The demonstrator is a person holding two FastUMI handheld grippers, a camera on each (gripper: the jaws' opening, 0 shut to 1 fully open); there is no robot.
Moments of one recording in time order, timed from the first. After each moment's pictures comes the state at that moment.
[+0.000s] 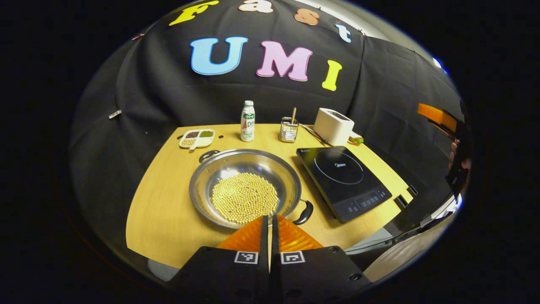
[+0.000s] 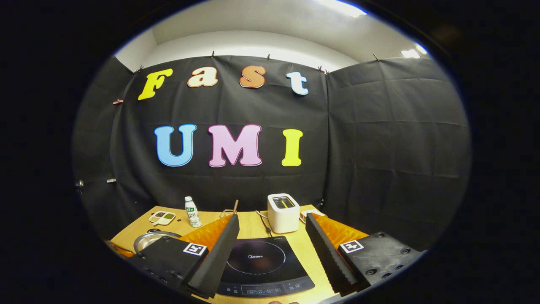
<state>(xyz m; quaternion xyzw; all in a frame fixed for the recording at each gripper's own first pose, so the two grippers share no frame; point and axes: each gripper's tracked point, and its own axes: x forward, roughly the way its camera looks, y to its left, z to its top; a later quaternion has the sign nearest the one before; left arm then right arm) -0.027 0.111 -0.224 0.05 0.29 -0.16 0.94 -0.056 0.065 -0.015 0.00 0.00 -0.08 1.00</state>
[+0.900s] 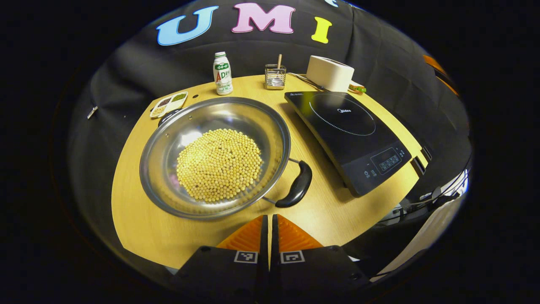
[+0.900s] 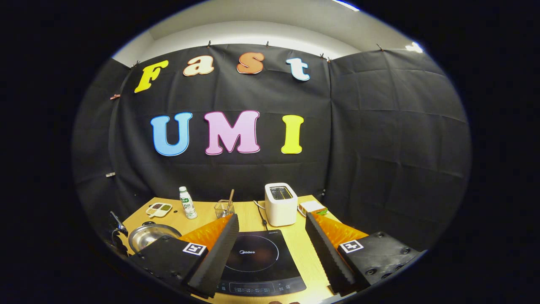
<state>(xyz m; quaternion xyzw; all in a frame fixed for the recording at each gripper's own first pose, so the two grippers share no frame) -0.001 0.069 -0.321 0.13 0.42 -0.15 0.88 -0.022 0.032 -0.036 0.00 0.05 -0.06 1.00</state>
